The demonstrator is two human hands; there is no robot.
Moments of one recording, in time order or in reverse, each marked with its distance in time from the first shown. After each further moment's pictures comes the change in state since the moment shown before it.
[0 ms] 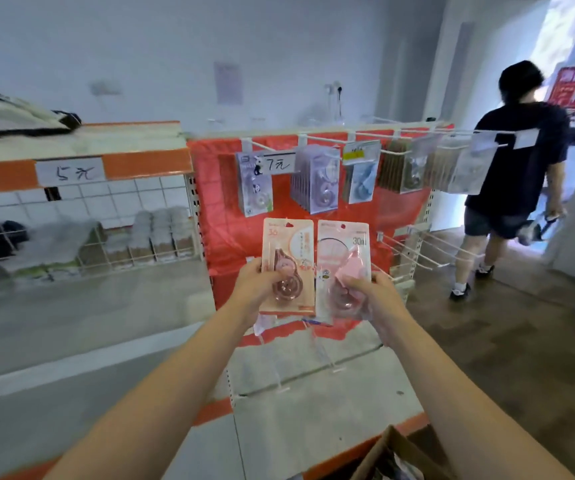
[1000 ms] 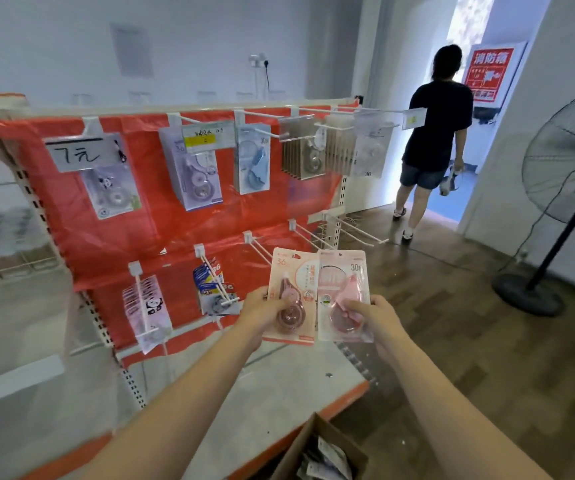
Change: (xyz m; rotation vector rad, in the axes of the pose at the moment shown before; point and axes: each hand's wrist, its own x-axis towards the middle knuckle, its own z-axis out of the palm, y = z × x) left_hand 0.046 -0.086 0.236 0.120 -0.175 -0.174; right_hand 0.065 0.005 -0.221 -0.110 0.253 0.139
